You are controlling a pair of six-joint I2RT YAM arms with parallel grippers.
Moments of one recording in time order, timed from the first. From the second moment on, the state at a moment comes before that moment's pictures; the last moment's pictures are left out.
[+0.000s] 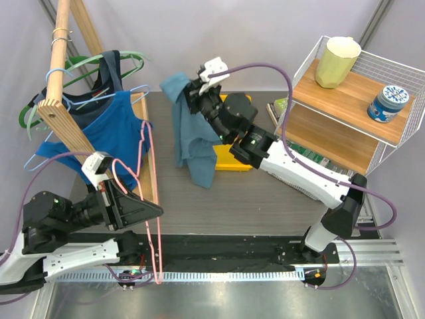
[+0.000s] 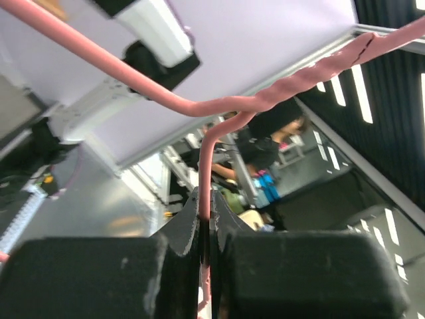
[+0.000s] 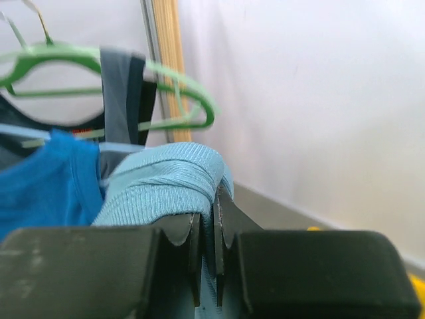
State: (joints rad) left arm -1.21 0.41 1.05 -0.38 0.14 -1.14; right arm 0.97 1.60 1.63 0.23 0.36 -0.04
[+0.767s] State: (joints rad) left arm -1.21 0.43 1.14 -0.71 -0.07 -0.99; right arm 0.78 1.75 2.04 0.12 0.30 -0.25
